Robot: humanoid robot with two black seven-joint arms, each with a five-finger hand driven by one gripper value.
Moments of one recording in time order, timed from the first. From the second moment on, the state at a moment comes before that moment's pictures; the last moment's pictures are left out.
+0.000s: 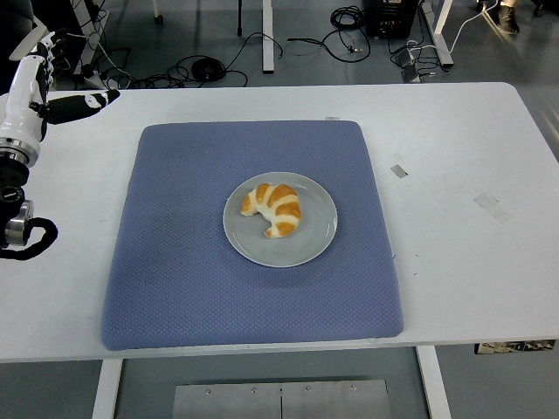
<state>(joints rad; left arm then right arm) -0.68 0.62 -0.70 -1.34 0.77 0.61 -0.08 -0.08 0.00 0.06 0.15 -0.11 -0.06 0.21</state>
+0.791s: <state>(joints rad) -0.70 0.60 -0.70 -1.35 0.78 0.61 -0.08 -0.08 0.00 0.06 0.15 -0.11 -0.06 0.21</state>
